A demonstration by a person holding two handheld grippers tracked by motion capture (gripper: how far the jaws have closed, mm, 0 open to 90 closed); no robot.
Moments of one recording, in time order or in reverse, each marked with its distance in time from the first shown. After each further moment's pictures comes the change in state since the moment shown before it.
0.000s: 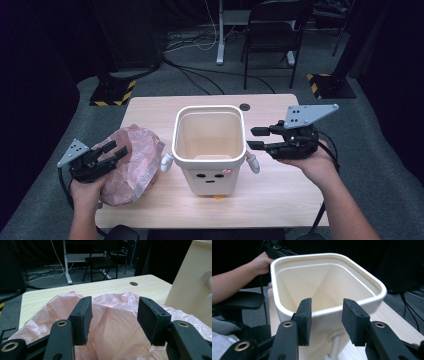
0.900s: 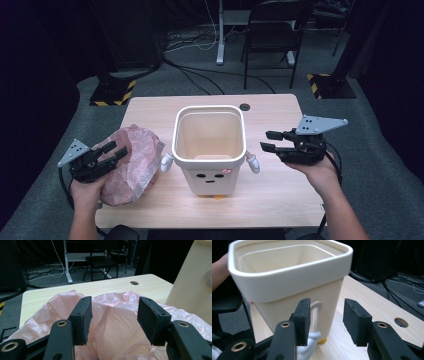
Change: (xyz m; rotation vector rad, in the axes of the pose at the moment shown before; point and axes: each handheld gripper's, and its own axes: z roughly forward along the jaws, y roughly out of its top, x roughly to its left) left arm 0.001 -0.001 0.001 0.005 0.003 -0.003; right arm -0.015 -0.054 -0.005 -0.026 -0.142 0.125
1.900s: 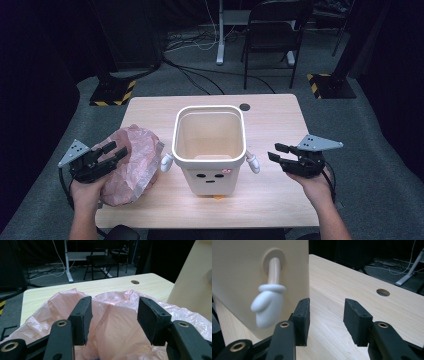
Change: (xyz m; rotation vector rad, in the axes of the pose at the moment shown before) left arm 0.001 -0.002 0.001 0.005 0.004 -0.003; right arm -0.015 -0.078 0.015 0.008 -0.163 0.107
